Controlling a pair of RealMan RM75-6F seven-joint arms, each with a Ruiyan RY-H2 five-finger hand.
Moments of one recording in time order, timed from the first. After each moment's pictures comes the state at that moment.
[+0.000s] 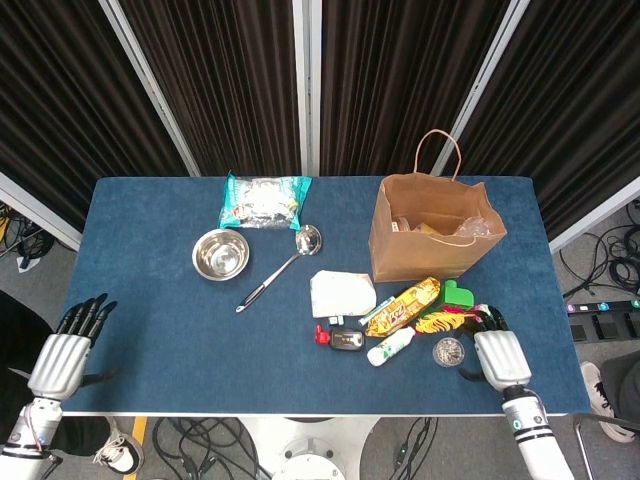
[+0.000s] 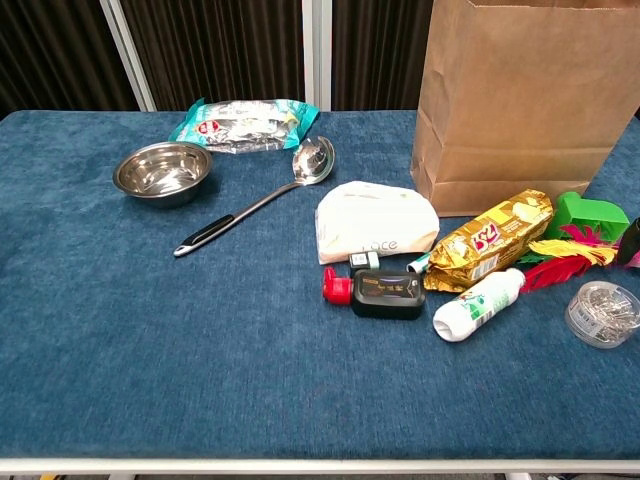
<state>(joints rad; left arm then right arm) -0.12 -1.34 0.04 -1.30 1.60 1.47 -0.11 0.25 -1.37 -0.02 -1.60 -1.35 1.25 -0.27</state>
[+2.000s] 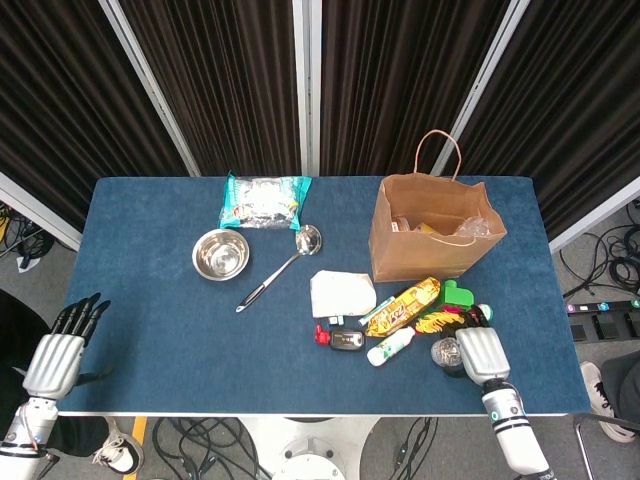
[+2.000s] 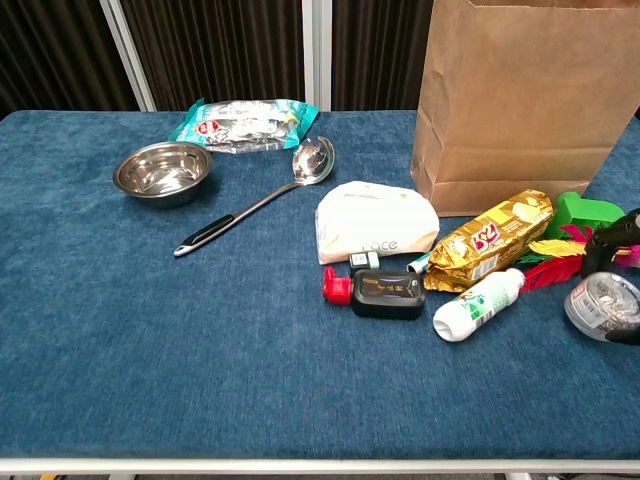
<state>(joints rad) -0.11 -1.36 0.03 -1.25 1.59 1.47 -0.17 0.28 -1.45 0.02 -1.60 -1.27 1.19 -0.38</state>
